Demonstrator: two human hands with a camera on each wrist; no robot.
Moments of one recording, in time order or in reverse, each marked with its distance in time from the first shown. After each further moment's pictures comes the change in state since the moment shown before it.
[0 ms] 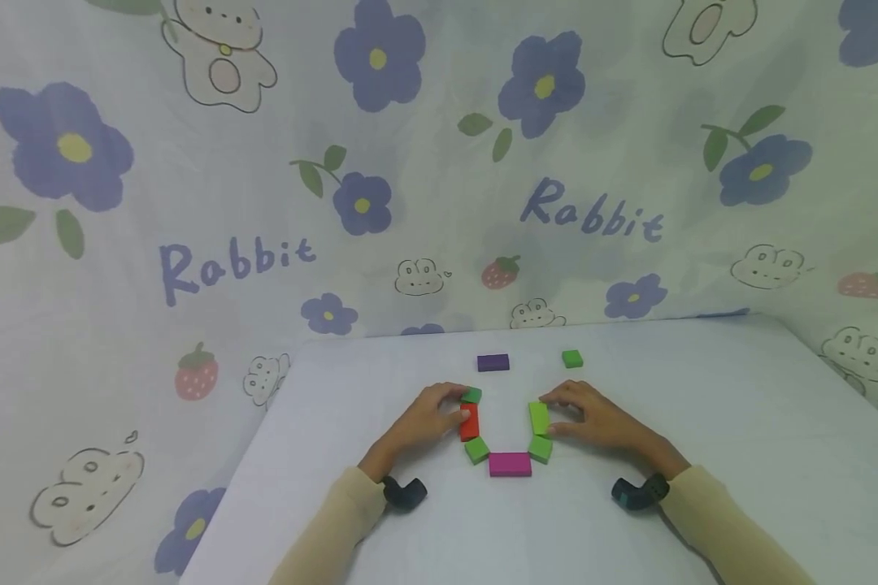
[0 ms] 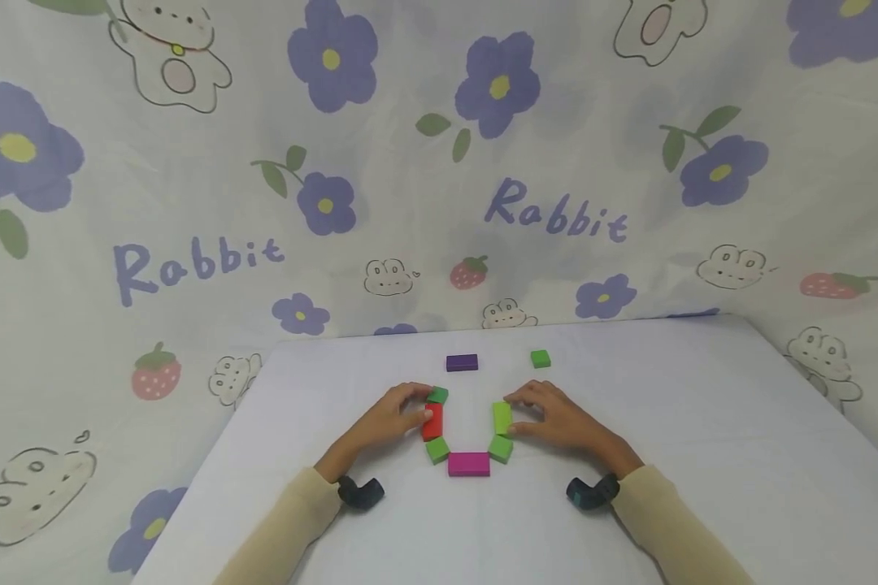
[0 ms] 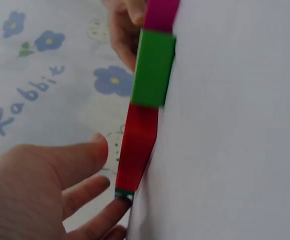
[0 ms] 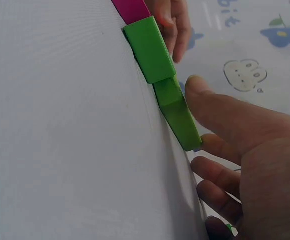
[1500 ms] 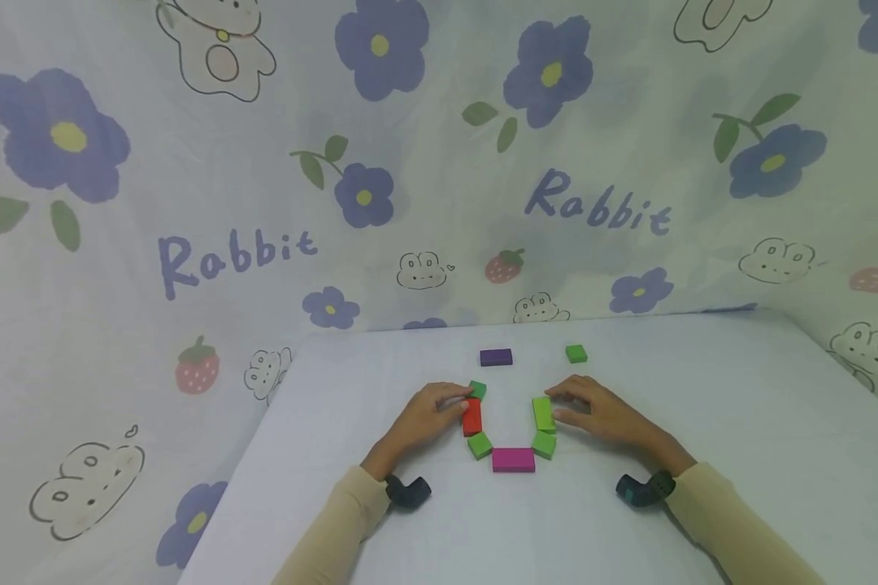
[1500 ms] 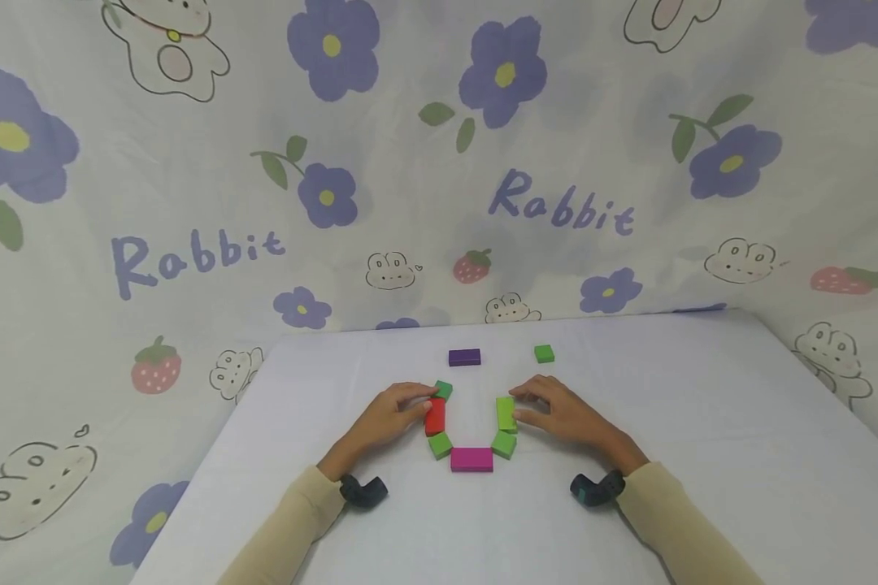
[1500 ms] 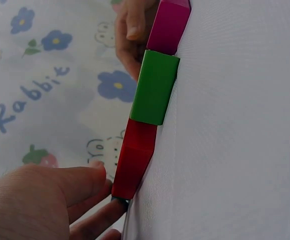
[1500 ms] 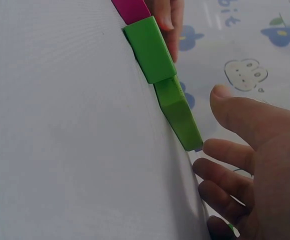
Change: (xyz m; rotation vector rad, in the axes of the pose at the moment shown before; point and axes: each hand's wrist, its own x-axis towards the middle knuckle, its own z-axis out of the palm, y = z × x) left_hand -0.006 -0.005 0.004 0.012 0.097 0.083; right_hand -0.003 0.003 -0.001 0.034 0.042 -0.001
